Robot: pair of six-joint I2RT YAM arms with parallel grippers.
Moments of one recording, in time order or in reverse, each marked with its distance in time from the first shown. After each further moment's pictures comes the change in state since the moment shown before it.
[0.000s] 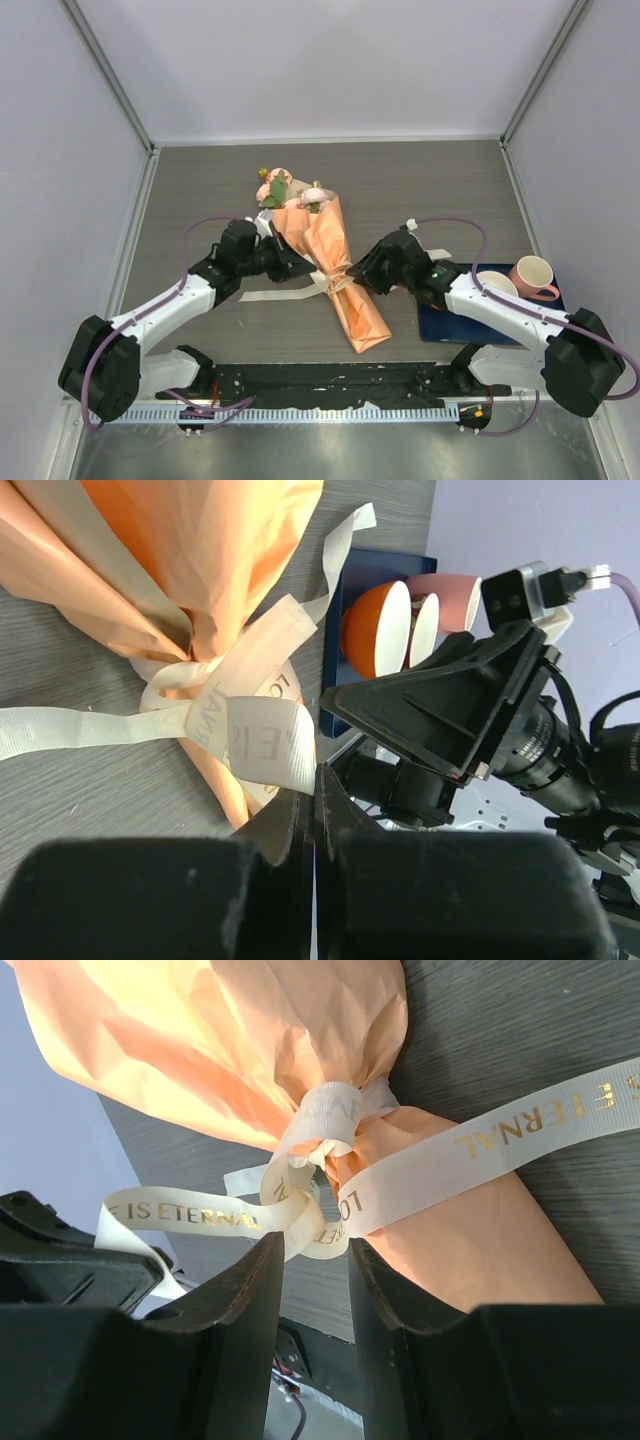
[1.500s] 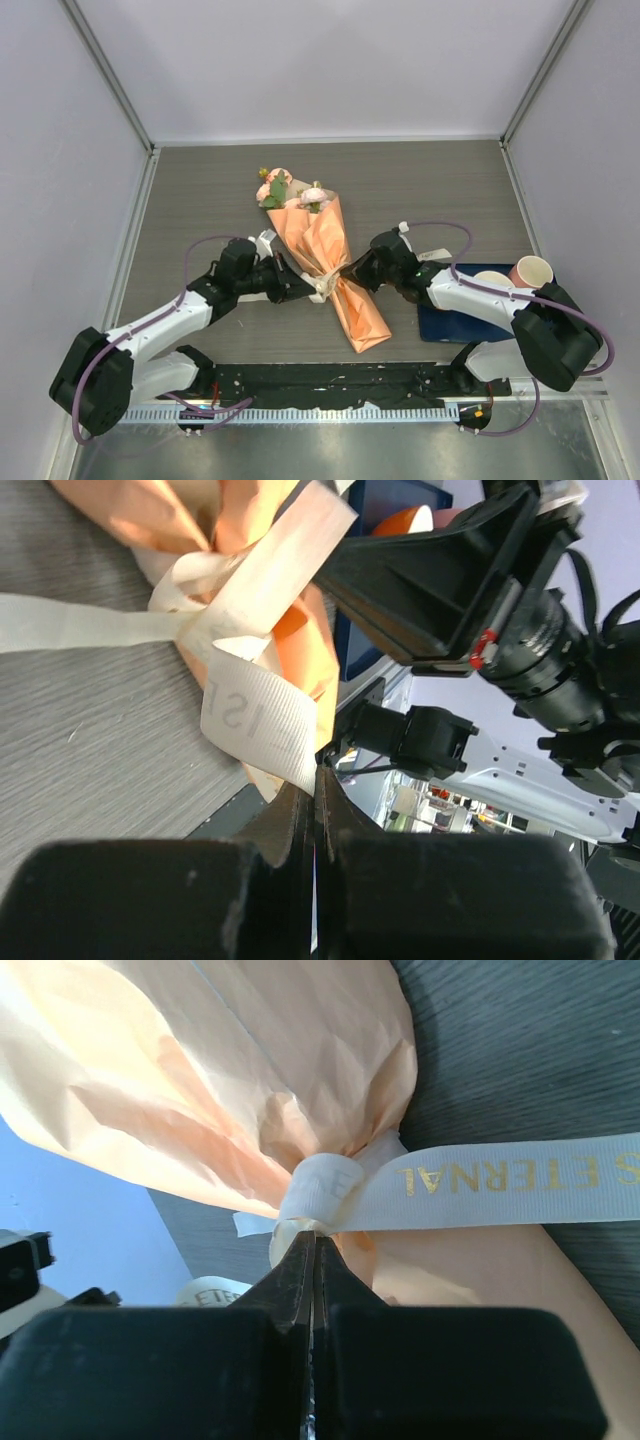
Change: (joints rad) left arm -0.045 -0.092 -0.129 0.032 0.053 -0.043; right arm 0.005 0.170 -0.037 0.215 0.018 0.086
